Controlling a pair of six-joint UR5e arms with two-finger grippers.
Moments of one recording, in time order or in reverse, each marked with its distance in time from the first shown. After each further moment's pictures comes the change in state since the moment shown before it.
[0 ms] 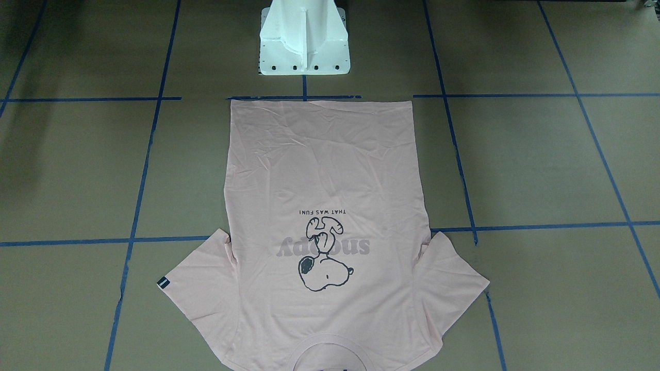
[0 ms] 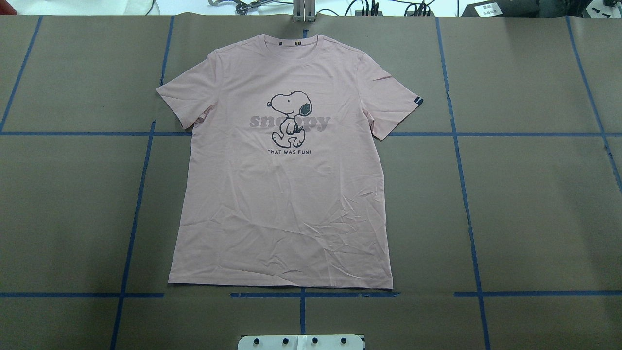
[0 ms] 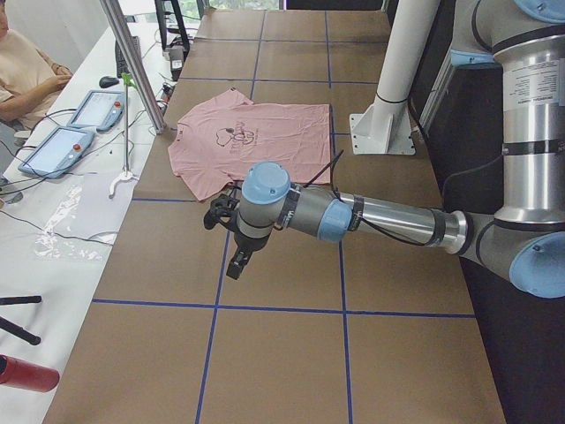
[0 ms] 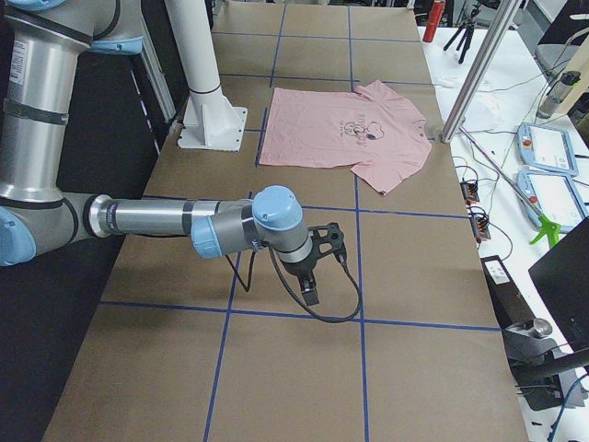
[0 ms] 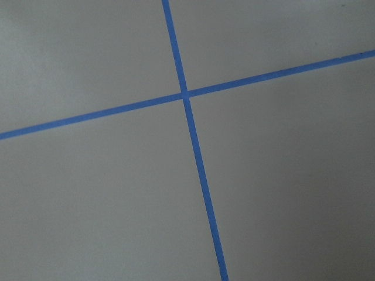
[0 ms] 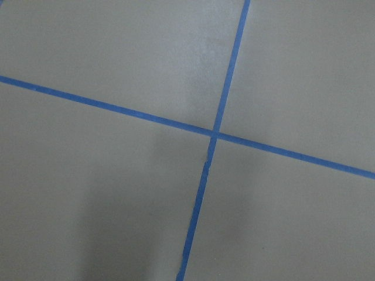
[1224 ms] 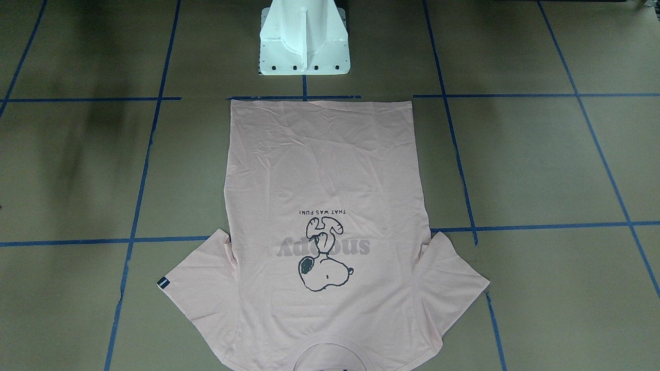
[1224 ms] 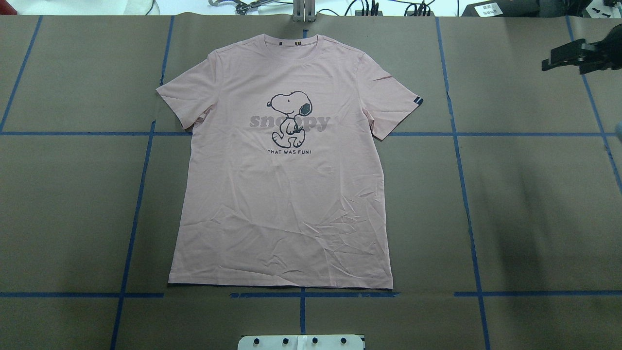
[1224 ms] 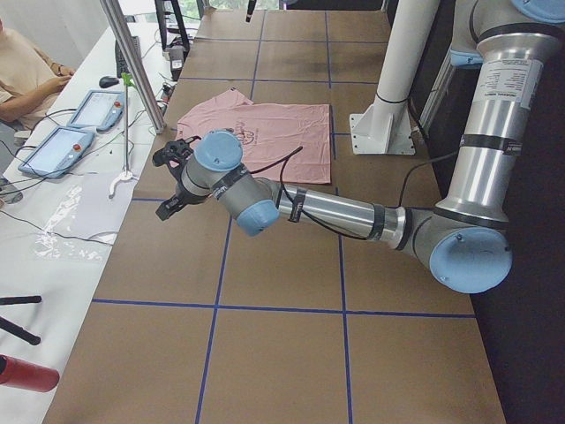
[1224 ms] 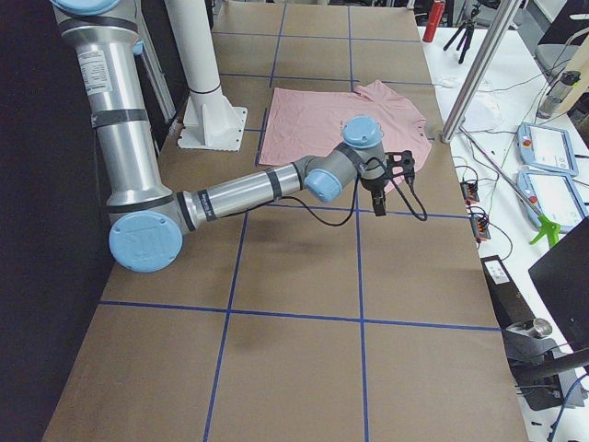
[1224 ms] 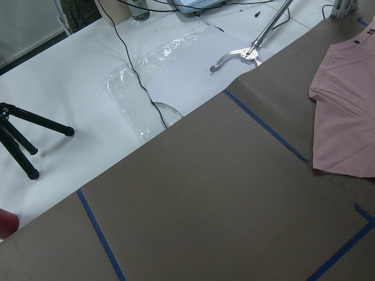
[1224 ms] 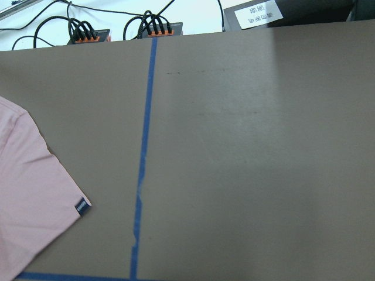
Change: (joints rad) left arm 0.053 -0.258 0.243 -0.458 -0.030 -0.156; right arm -0.410 0.460 -0.174 0.222 -0.167 0.883
